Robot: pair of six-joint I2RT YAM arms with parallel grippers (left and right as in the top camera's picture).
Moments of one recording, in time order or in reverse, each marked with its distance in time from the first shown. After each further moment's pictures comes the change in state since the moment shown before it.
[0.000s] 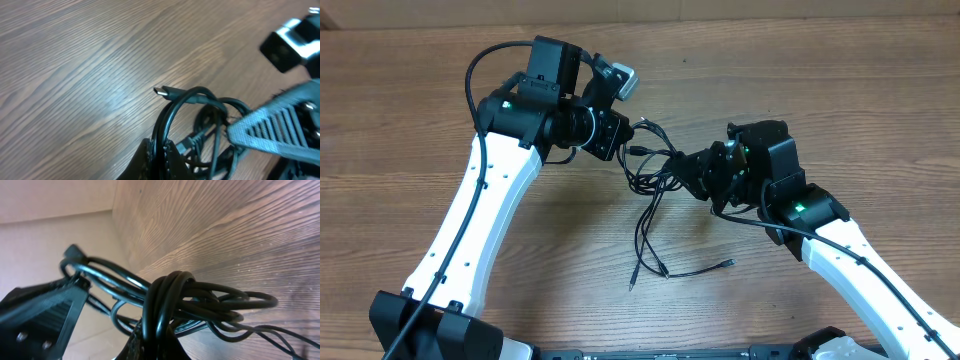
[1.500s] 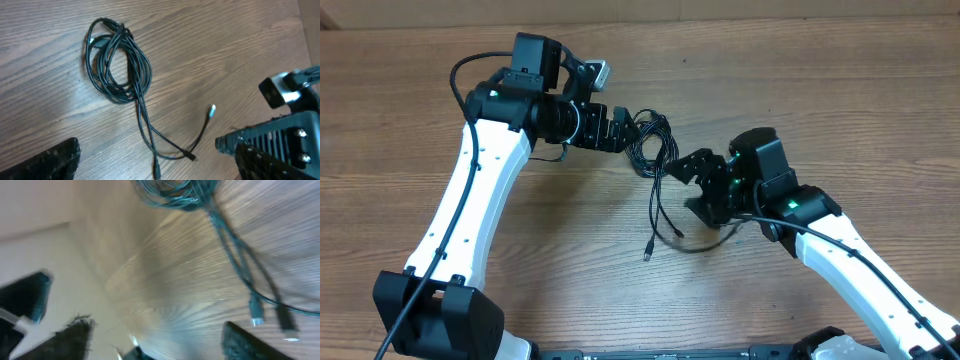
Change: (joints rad) left arm 0.082 0.061 0.000 -0.019 0.075 -0.175; right arm 0.006 0.042 -0.006 -0.182 0.082 -0.010
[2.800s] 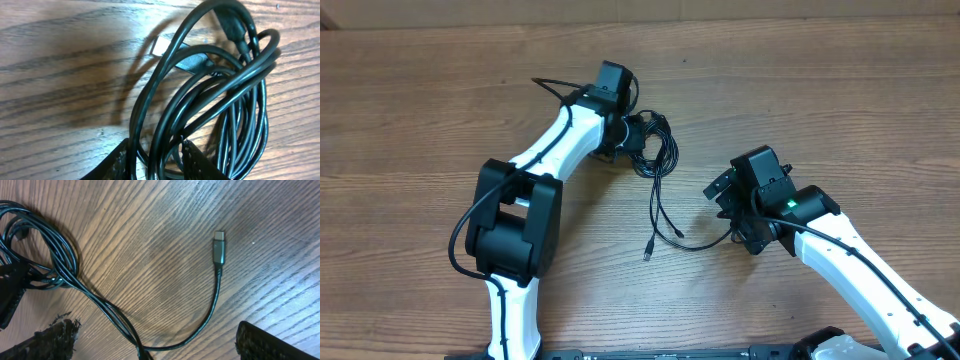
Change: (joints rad) left arm -0.160 0.456 0.000 0.323 -0.360 -0.369; right arm 0.000 0.006 0.001 -0.355 0.430 -0.017
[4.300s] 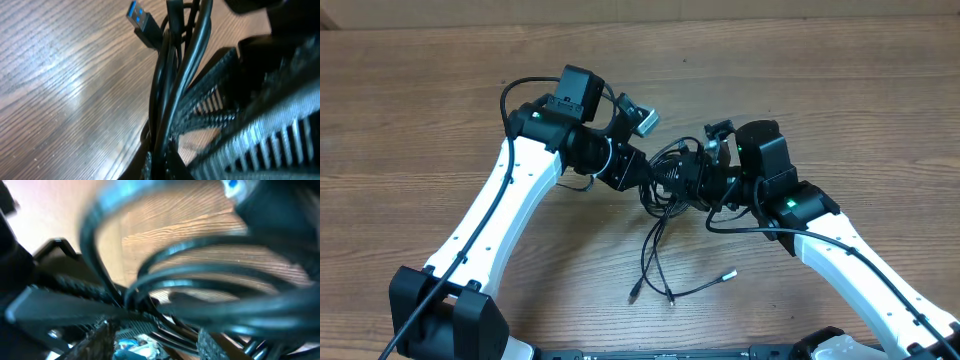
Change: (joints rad) left arm 0.018 -0.481 -0.138 -0.365 0.521 0.609; right arm 0.000 0.002 0.000 0.556 -0.649 -0.287
